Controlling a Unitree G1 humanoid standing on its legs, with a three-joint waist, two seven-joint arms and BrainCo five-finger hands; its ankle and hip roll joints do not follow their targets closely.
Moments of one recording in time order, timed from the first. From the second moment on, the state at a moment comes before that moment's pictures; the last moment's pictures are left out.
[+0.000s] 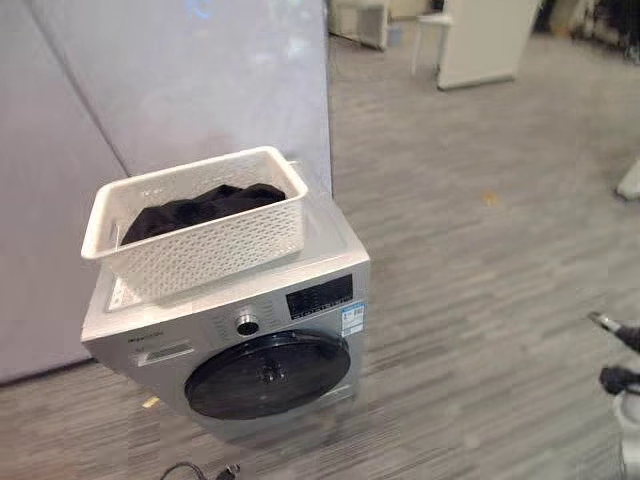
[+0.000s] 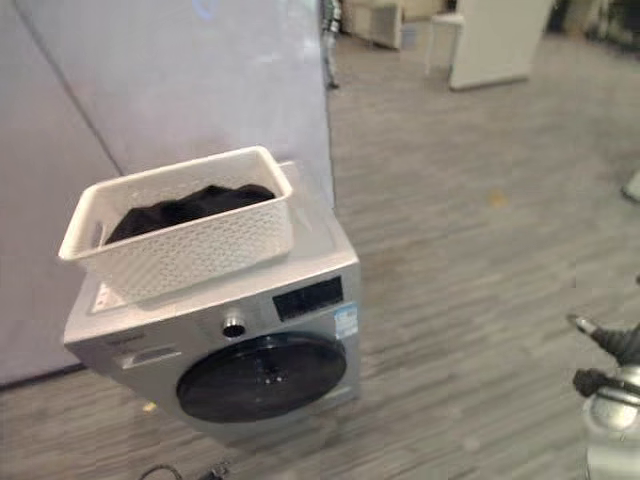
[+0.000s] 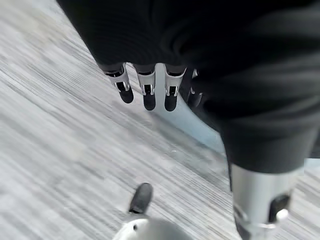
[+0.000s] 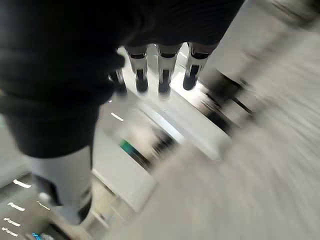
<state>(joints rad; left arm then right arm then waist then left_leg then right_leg) -0.05 0.19 -0.30 1.35 0.28 -0.07 0.07 0.28 -0.51 -0.40 0.33 -0.08 -0.10 -0.34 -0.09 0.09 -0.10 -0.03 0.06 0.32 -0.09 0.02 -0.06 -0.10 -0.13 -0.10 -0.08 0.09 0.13</state>
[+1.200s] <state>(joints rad) -0.05 0.19 -0.38 1.27 0.30 -0.11 0.07 -0.11 -0.48 0.38 0.68 -0.01 -0.13 0.09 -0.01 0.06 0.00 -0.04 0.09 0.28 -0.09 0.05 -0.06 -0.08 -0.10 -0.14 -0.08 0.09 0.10</state>
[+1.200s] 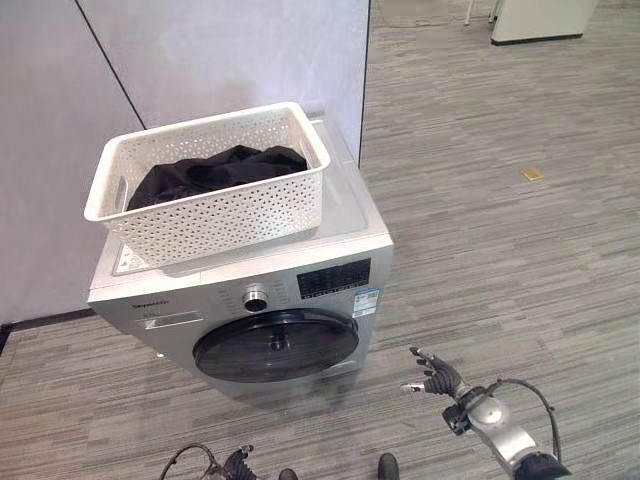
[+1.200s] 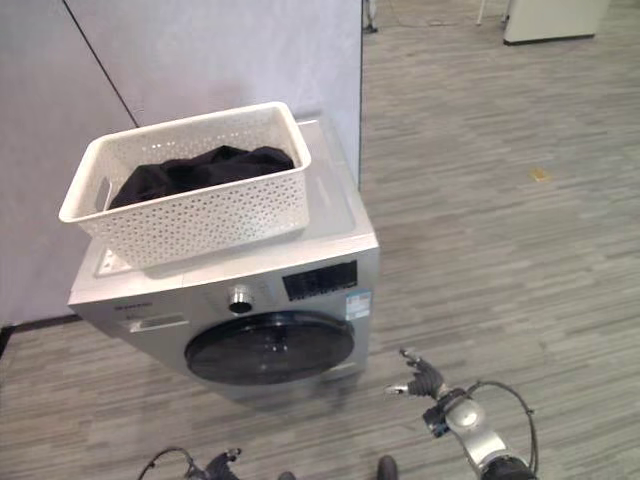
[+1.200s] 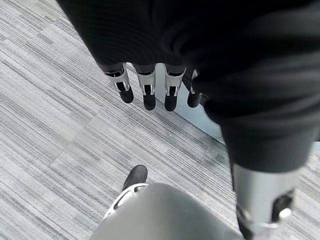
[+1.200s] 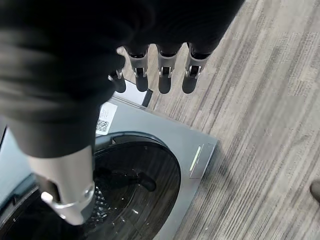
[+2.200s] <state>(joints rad) -0.14 0.21 -0.54 1.14 0.31 -0.13 0.09 -0.66 -0.37 0.64 1.02 -0.35 -0.08 -0.06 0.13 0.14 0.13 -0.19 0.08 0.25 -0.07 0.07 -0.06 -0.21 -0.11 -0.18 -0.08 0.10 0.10</state>
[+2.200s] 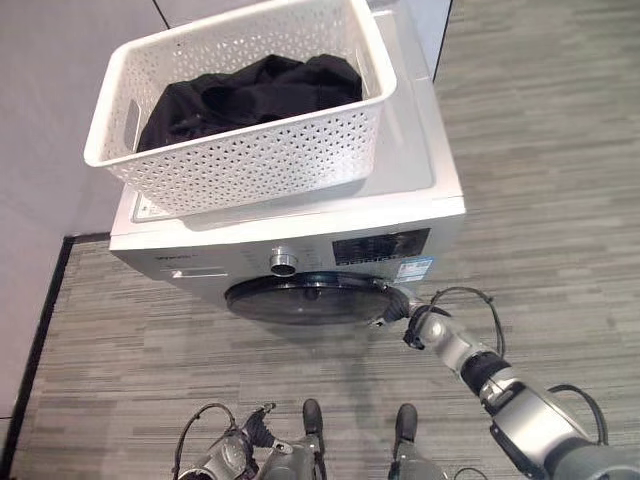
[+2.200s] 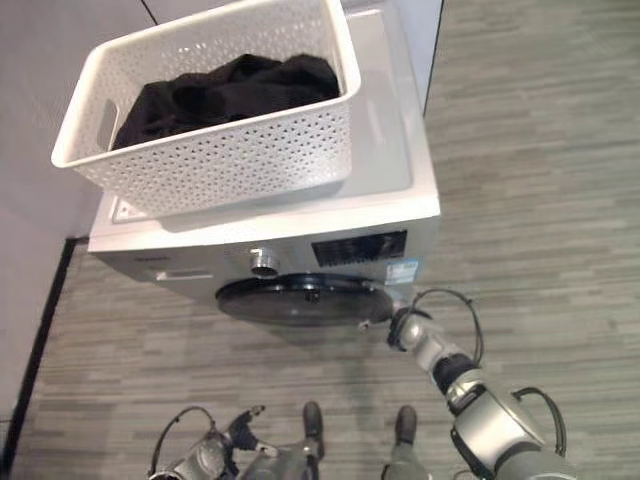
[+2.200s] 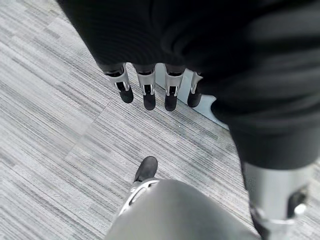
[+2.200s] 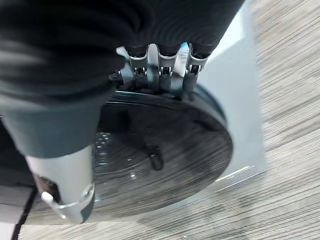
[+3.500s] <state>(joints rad) -0.17 0.32 -0.38 1.20 0.24 -0.08 0.11 -0.58 -0.28 0.54 0.99 -0.13 -0.06 -0.12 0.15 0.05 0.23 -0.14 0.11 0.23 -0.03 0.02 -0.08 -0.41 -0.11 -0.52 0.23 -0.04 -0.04</state>
